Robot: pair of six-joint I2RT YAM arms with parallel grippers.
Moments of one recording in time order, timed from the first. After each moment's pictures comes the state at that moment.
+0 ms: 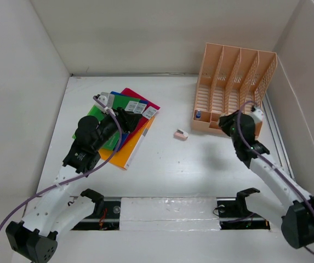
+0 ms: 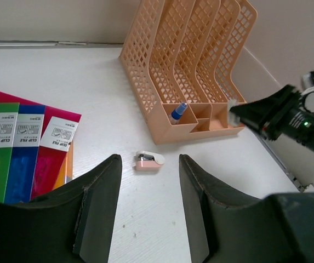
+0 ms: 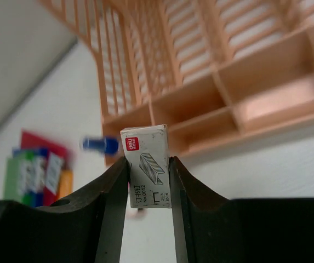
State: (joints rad) left arm -0.44 0.80 0.77 0.00 0.20 -0.43; right arm 0.34 1.03 0.64 -0.06 0.36 0.81
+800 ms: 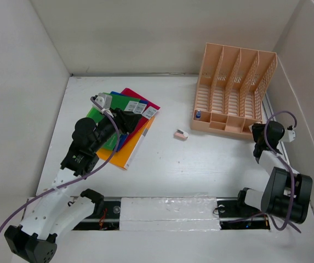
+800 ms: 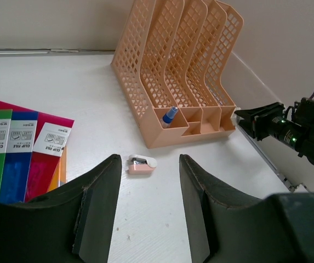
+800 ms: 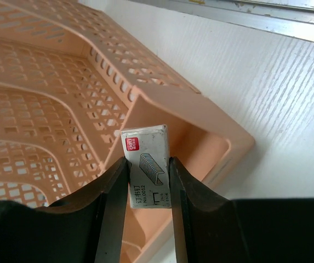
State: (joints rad) left arm -0.44 0.76 0.77 0.00 0.22 -0.45; right arm -0.32 1.20 0.46 0.30 0.18 1.04
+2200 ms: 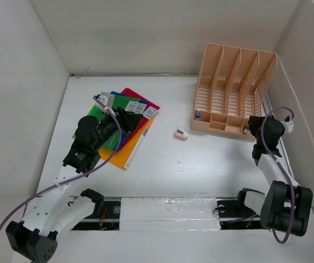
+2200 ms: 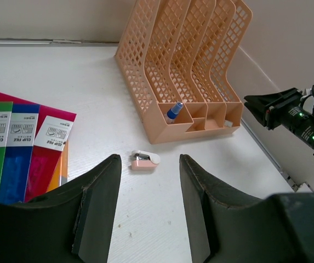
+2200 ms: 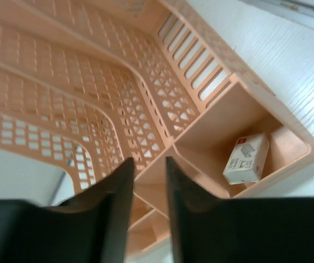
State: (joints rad) left arm -0.44 0.80 0.77 0.00 0.21 -0.45; right arm -0.28 1.10 0.47 0.37 0.05 0.95
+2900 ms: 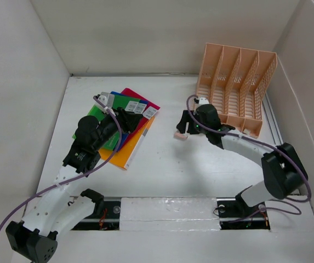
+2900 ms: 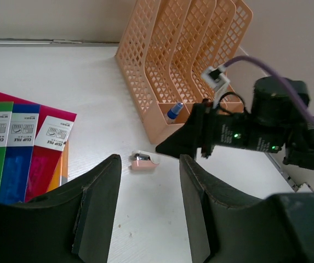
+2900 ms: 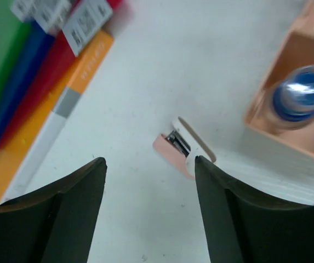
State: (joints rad) left arm -0.44 0.80 0.77 0.00 0.21 -0.45; right arm 0.50 1.45 0.85 0.07 -0.02 0.48
